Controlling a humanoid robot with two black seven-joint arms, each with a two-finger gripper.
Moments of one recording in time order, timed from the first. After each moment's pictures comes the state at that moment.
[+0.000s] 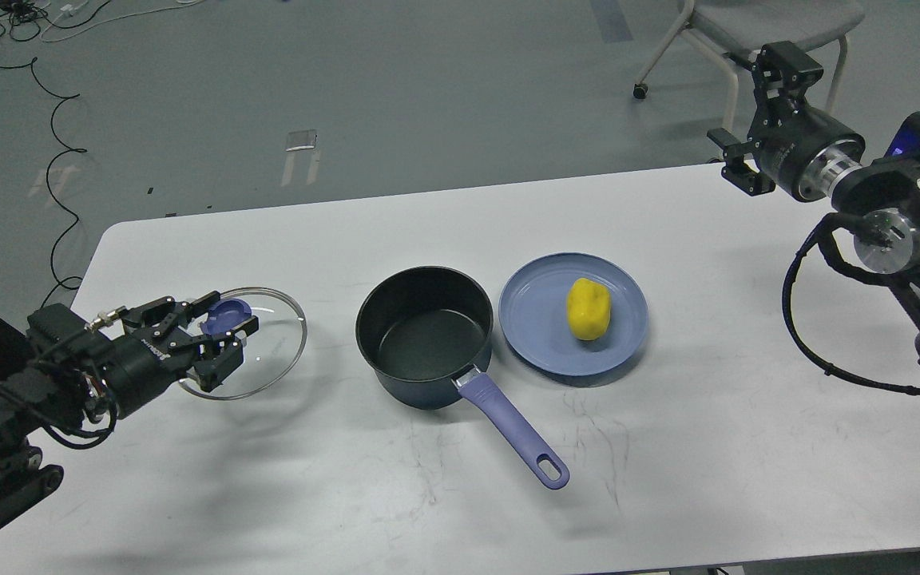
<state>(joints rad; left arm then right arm) -0.70 0.84 -0.09 -1.00 1.70 0.47 -0.49 0.62 -0.42 1.06 1.04 -0.58 0.08 -0.05</state>
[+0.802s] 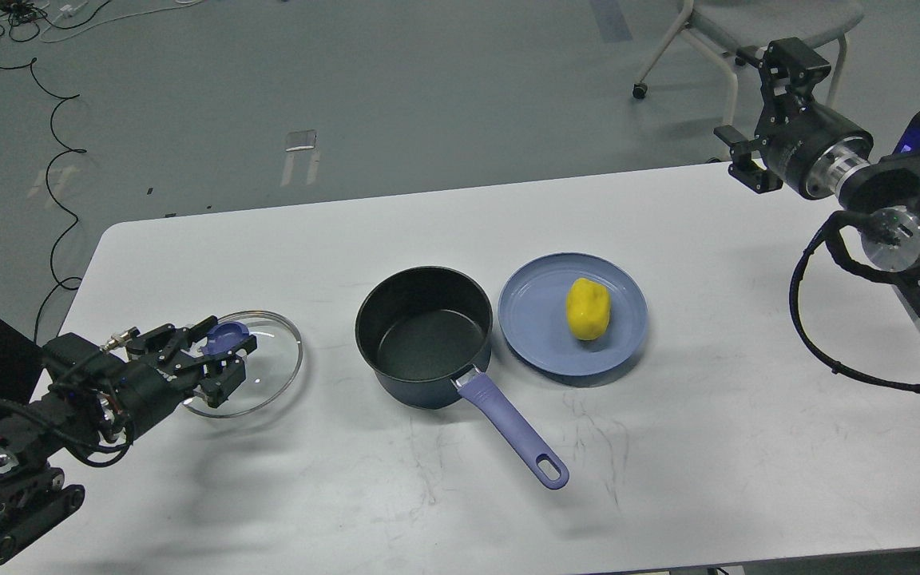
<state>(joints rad) -0.64 0.73 -0.09 -0.85 1.62 0.49 -0.49 0.62 -0.44 1.06 1.04 -0.58 0.08 -0.05</state>
